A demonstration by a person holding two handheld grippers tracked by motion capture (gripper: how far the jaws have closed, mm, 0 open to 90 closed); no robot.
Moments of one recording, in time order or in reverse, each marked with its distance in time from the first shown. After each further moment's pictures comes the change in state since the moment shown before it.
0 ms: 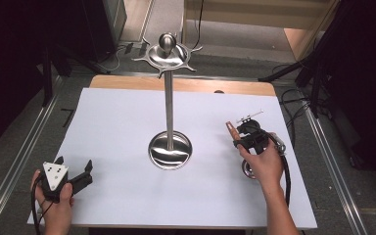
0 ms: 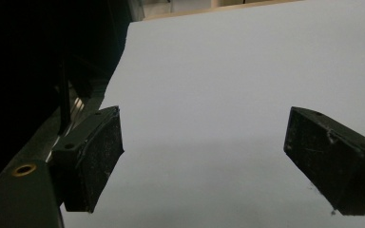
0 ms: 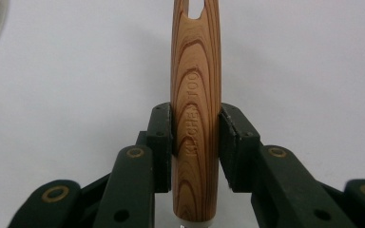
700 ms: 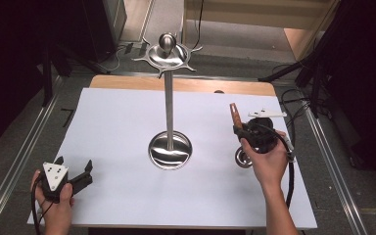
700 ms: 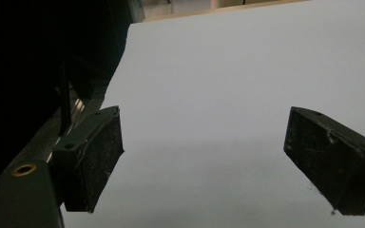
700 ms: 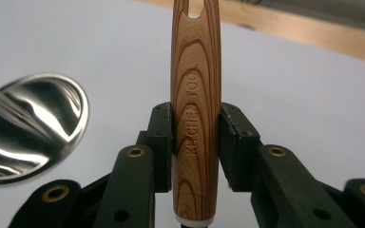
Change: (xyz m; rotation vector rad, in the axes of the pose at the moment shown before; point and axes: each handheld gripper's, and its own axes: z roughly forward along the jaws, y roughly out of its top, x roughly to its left) left arm 0.000 0.000 0.000 -0.008 -0.002 -0.004; right arm 0.008 -0.007 -0.051 -0.404 0.044 0.087
